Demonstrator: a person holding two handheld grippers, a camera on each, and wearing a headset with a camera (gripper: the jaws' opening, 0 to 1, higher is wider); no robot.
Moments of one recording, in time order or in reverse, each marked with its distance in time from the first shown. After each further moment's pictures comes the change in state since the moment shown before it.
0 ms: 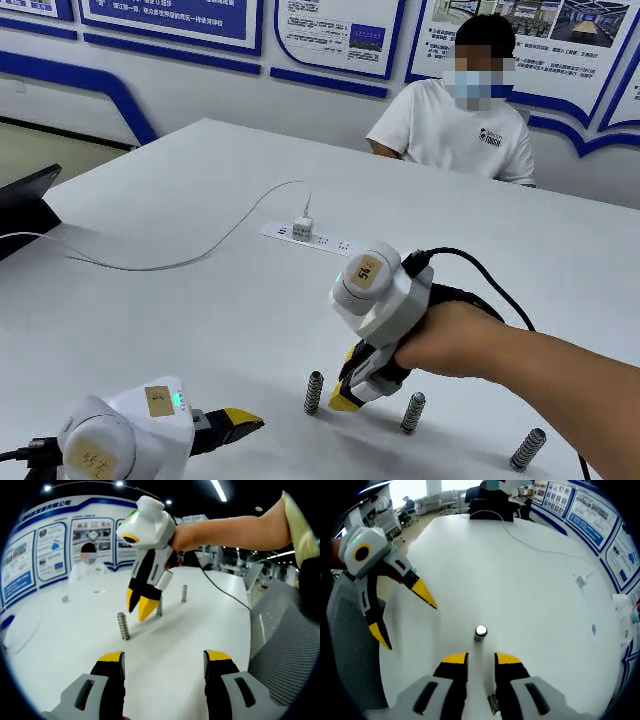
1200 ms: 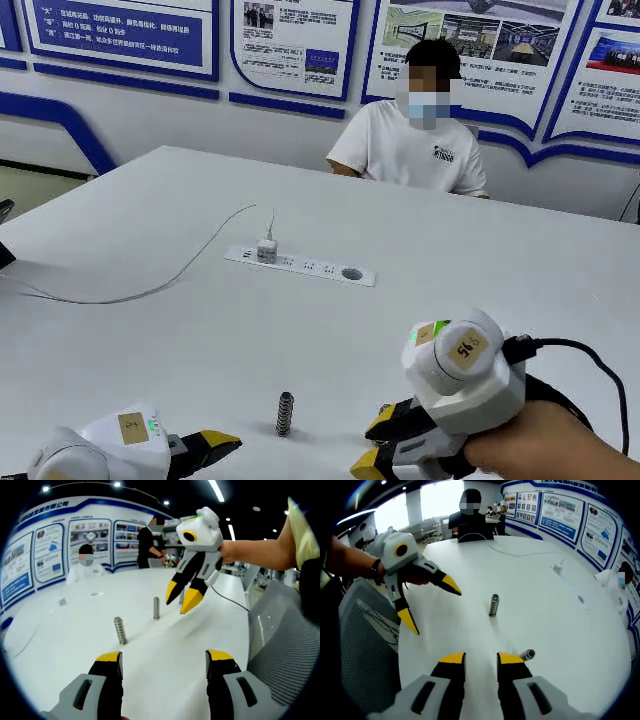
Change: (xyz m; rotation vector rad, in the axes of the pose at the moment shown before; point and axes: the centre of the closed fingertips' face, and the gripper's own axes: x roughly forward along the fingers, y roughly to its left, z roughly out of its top) left arm 0.004 -0.004 0.006 0.010 -0.006 -0.020; right arm -0.051 0.045 -0.051 0.198 -0.225 -0.082
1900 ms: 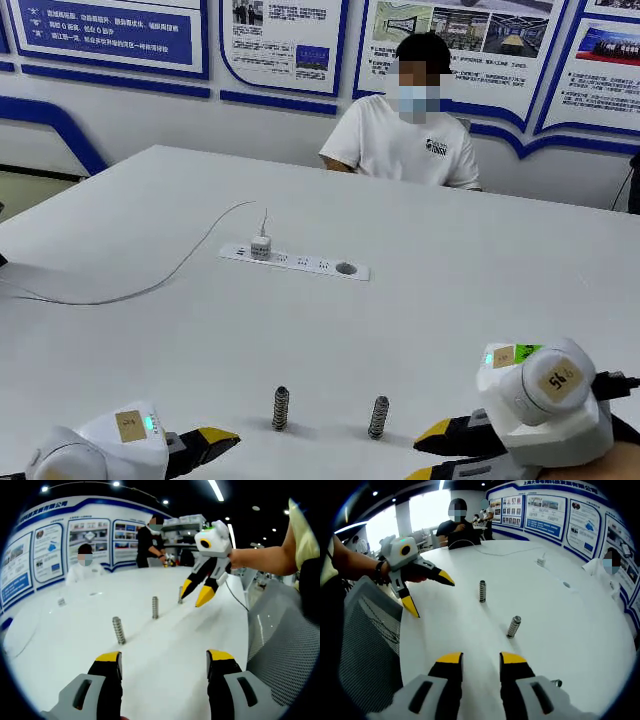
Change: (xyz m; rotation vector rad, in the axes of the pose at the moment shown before) left arm 0.001 -0.002 0.000 0.004 0.008 -0.004; right arm -0.033 -0.008 -0.043 0.098 -0.078 -0.055
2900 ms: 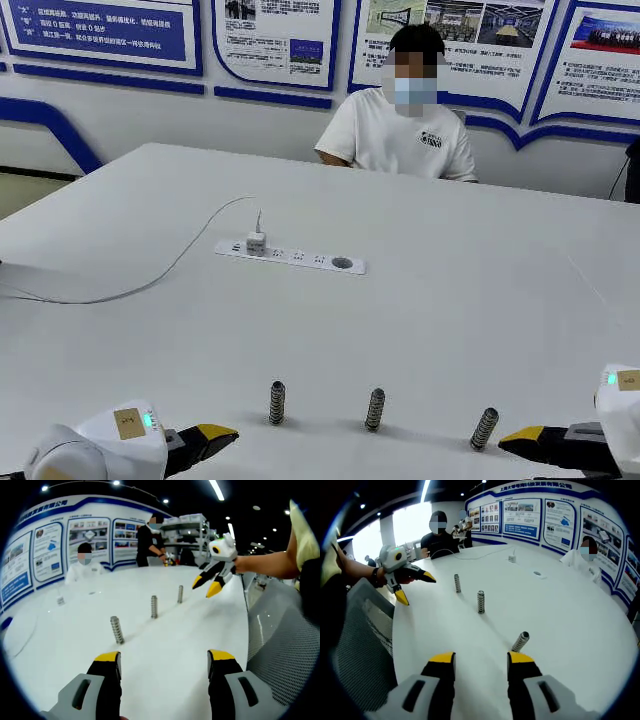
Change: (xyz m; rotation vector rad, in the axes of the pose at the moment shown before) left arm 0.003 -0.002 -0.001 -0.004 0.009 -0.002; right arm -0.052 -0.038 -0.057 0.125 -0.090 -0.122
